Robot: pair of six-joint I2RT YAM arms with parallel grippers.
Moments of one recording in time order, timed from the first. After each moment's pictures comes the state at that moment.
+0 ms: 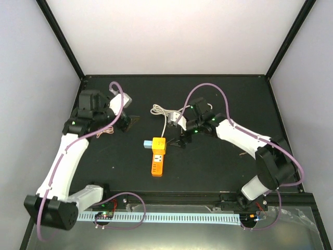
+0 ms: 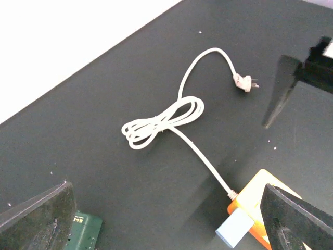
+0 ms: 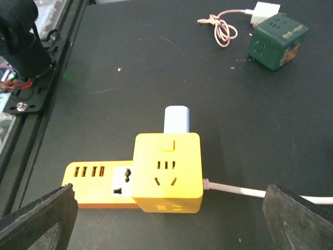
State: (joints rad) left arm -0.13 1.11 1.15 -0.72 0.51 0.45; right arm 0.61 1.55 1.05 -0.32 -0.79 -0.55
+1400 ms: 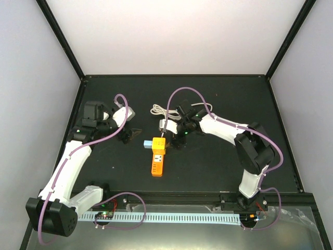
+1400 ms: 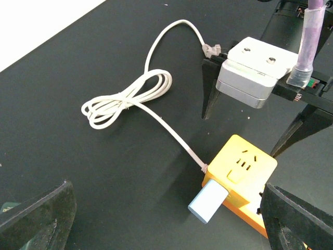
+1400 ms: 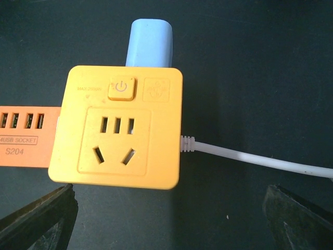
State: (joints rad) left arm -0.13 1.00 0.92 -0.64 0.61 0.52; right arm 0.69 1.80 1.23 -0.52 -0.55 -0.73
